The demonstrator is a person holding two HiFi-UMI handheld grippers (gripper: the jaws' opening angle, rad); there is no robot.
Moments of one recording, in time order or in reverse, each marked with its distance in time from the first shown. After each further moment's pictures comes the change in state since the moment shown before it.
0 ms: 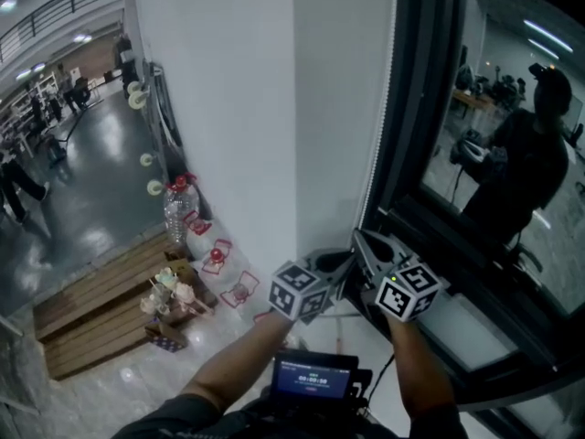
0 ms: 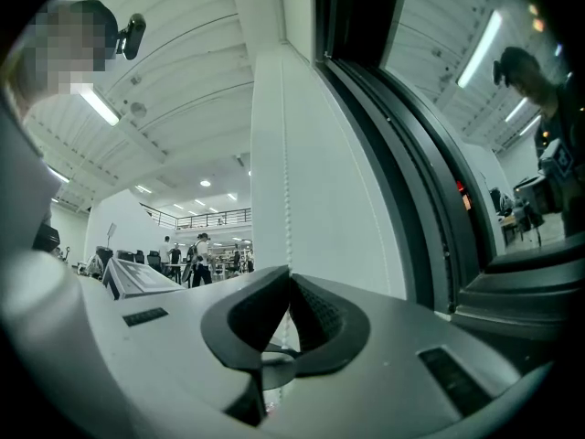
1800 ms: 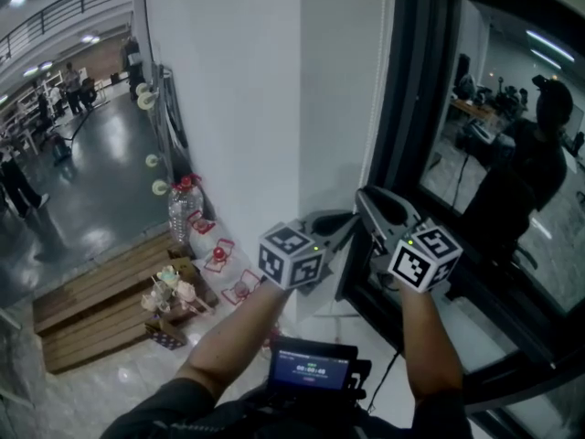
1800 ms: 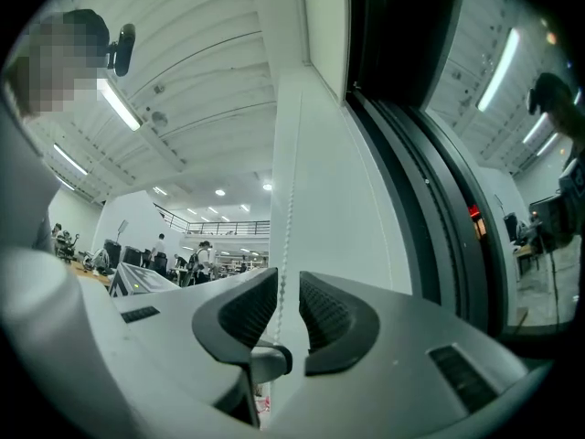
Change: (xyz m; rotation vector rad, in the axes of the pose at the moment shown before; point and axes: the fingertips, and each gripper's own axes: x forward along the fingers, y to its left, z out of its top) left arm -0.017 -0.010 0.108 0.091 -0.125 -0.009; right arm 0.000 0.026 0.107 -0.107 -0.115 0.071
